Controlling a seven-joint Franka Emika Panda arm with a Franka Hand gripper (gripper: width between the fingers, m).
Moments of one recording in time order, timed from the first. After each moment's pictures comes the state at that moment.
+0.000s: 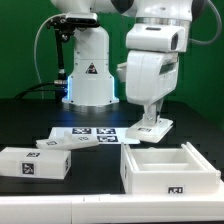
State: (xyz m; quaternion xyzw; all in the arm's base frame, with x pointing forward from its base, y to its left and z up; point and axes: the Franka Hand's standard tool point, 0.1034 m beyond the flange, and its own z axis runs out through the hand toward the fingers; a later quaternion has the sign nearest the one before) arm 0.520 0.073 0.092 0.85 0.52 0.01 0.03
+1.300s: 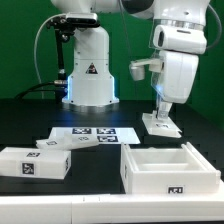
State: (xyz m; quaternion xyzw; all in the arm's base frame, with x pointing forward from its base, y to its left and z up) arm 0.492 0.100 0.086 0.73 0.68 -0.03 0.06
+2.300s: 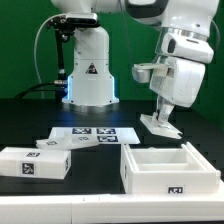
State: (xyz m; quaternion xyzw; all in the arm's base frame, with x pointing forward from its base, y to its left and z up) arm 0.452 0.117 0.072 0.72 0.68 -0.07 0.10
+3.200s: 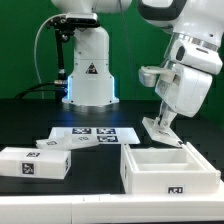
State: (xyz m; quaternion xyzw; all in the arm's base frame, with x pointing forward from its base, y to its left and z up) arm 0.470 0.115 0.065 0.72 0.68 -0.10 0.11
